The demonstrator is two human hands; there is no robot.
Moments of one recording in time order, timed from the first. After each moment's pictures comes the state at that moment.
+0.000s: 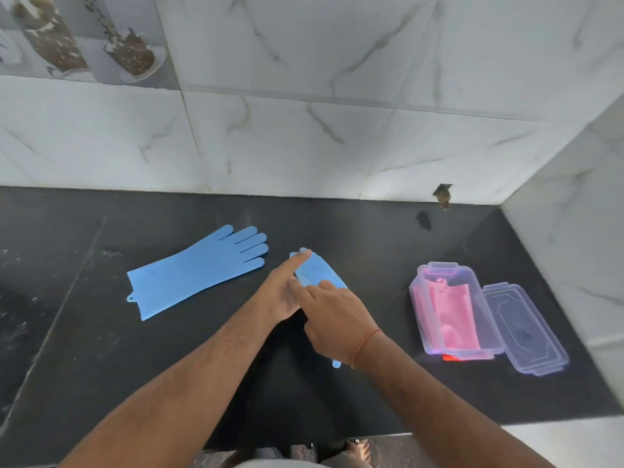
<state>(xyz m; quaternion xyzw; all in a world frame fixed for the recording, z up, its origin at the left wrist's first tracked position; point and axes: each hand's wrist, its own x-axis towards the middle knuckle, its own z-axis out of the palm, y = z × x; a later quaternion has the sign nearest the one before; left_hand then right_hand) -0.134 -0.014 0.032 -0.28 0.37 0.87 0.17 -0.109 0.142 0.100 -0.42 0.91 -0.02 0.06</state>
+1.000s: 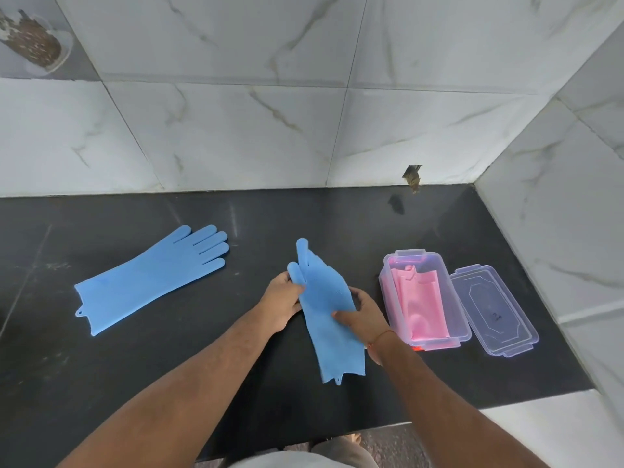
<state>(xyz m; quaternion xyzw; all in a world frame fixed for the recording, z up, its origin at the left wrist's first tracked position) -0.157 0.071 0.001 -0.30 0.52 0.78 0.18 -0.157 0.270 0.004 0.14 0.77 -0.55 0.29</state>
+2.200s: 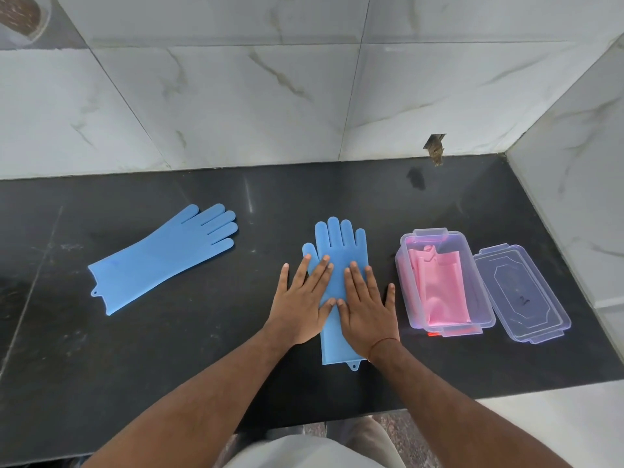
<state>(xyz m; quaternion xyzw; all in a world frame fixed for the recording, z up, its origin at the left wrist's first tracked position) -0.118 0.082 -0.069 0.08 0.99 0.10 0.11 -0.137 0.275 -0.068 -0.17 0.98 -0.08 0.11</state>
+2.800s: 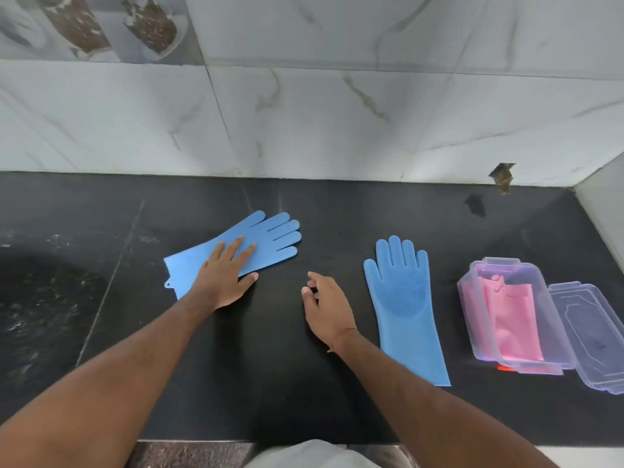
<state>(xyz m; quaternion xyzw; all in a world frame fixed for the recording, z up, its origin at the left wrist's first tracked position) -0.093 -0.196 -0.030 -0.14 0.96 0.14 0.18 -0.122 0.073 -0.020 -0.12 0.89 -0.37 0.22</state>
